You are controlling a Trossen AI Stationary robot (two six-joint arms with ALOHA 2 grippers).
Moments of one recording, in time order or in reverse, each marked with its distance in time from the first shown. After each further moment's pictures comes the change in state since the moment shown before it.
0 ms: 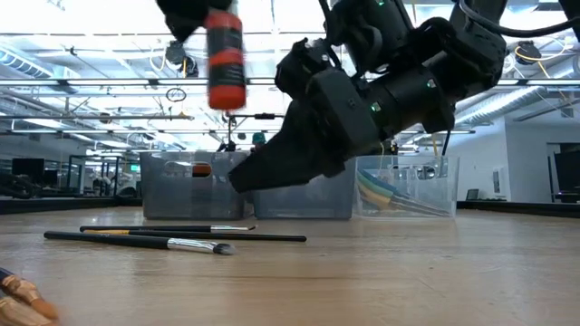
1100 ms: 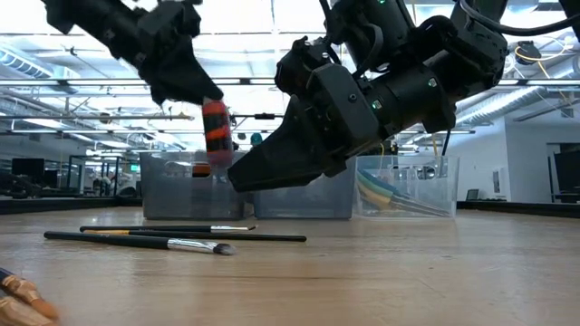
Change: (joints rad) left arm 0.298 -0.248 -0.370 0.187 -0.041 -0.057; right arm 0.001 -0.001 0.001 0.002 -0.002 0.028
